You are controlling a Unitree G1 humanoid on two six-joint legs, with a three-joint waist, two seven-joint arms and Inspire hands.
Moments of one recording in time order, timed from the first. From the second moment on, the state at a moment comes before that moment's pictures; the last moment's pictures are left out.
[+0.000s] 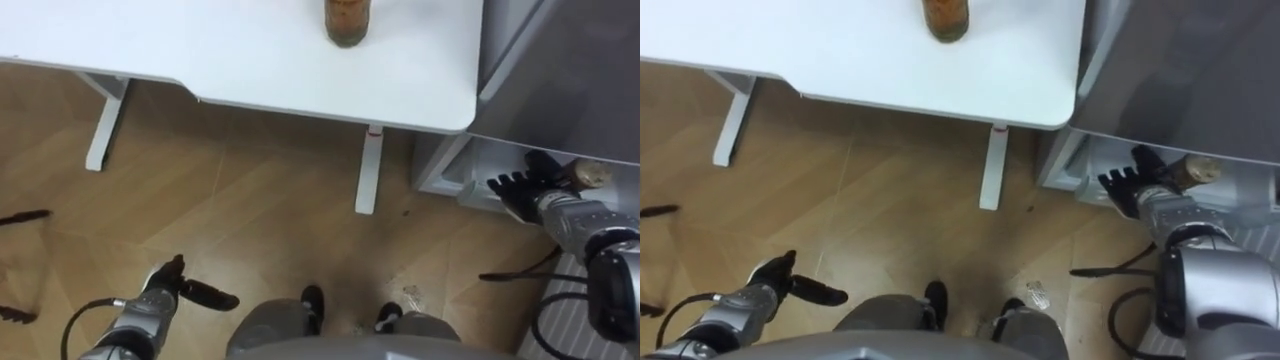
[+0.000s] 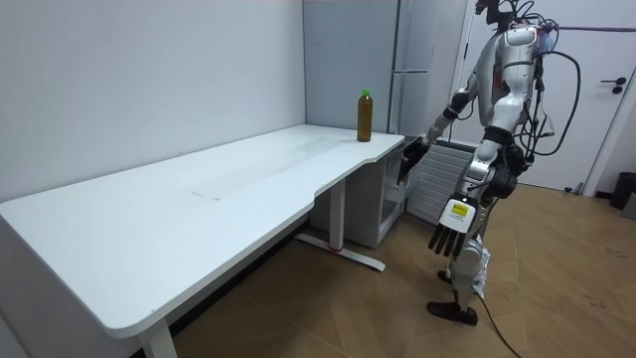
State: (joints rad) left arm -0.03 0.28 -0.07 1.11 0.08 0.09 0.02; right arm -0.47 -0.44 -0.14 1.41 1.41 0.18 0.00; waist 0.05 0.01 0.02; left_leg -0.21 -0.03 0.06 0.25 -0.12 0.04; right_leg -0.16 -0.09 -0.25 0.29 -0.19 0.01
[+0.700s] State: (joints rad) left arm 0.14 0.27 0.07 1.10 0.08 0.08 0.07; right arm -0.11 -0.39 -0.16 1.32 1.40 0.10 0.14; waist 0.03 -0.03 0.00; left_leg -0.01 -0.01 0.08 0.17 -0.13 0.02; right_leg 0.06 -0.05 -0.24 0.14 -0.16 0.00
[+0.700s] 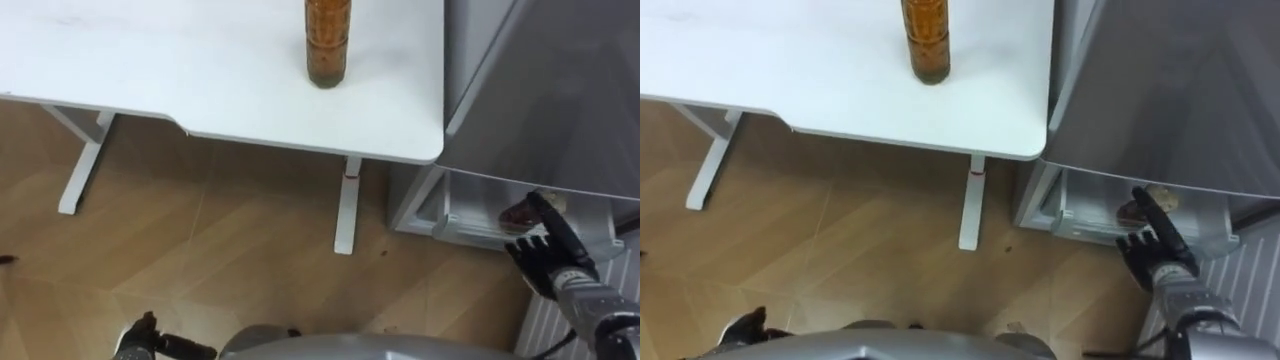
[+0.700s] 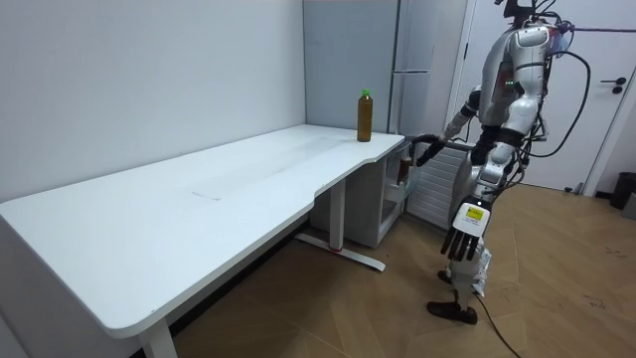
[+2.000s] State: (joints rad) left arm 0.19 0.20 0.10 1.14 0.07 0.13 0.11; right arm 0.11 -0.26 0.00 1.36 0.62 0.09 0.12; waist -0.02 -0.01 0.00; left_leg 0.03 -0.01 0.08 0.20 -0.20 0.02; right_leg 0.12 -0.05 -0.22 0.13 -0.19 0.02
